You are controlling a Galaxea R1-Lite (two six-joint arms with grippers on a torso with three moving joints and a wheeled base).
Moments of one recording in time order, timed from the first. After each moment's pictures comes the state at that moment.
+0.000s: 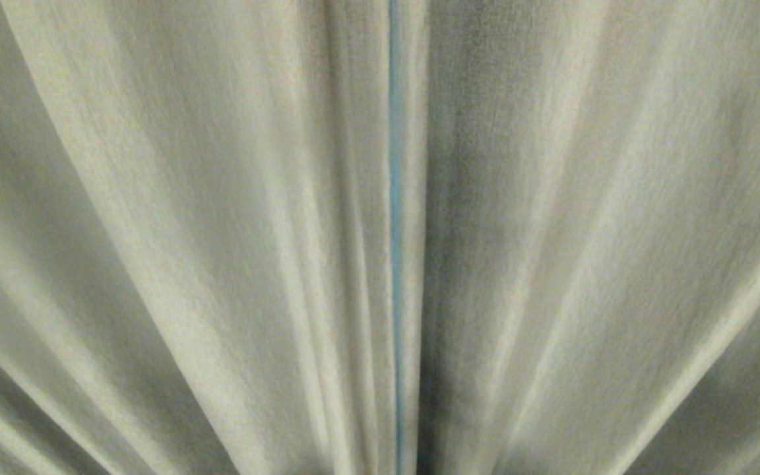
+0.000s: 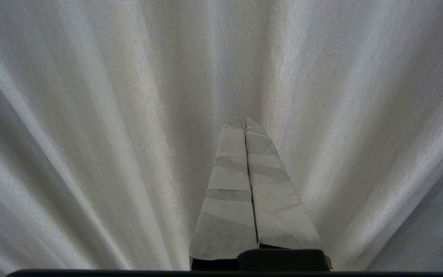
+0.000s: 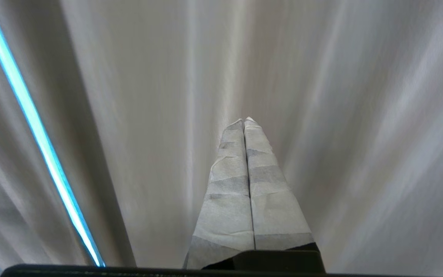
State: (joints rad) left arm 0.00 0.00 0.00 0.00 0.00 0.00; right arm 0.00 0.00 -0.09 0.01 0.16 -0.08
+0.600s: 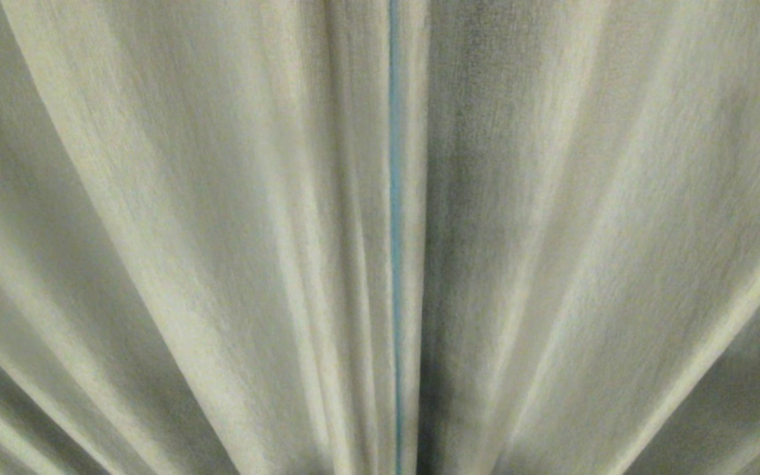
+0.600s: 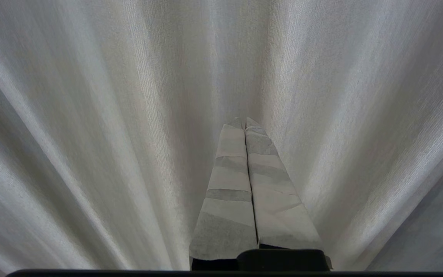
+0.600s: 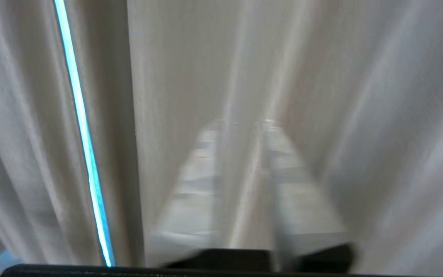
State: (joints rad) left arm 0.00 0.00 0.00 0.00 0.00 0.00; right arm 0.00 0.13 -0.28 0.00 0.31 -0.10
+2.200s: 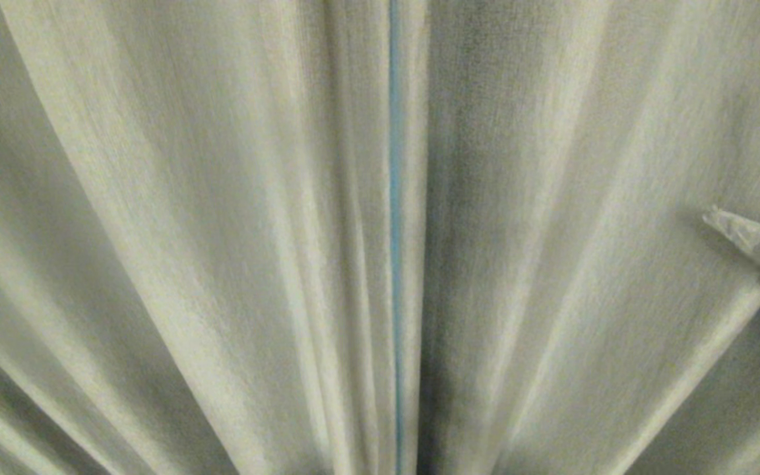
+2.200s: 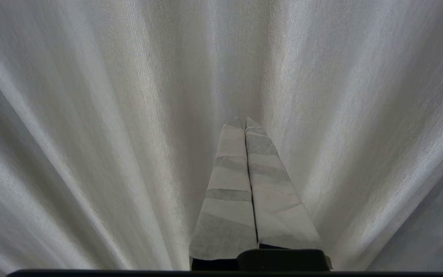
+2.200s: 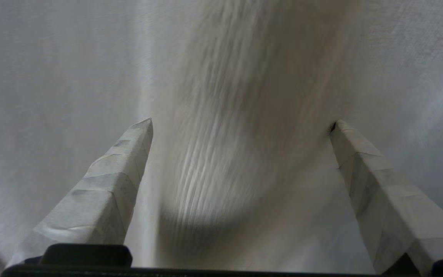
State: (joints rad) left arm 0.00 0.00 0.00 0.00 0.00 0.00; right arm -0.02 1.12 -0.56 -0.64 0.22 -0.17
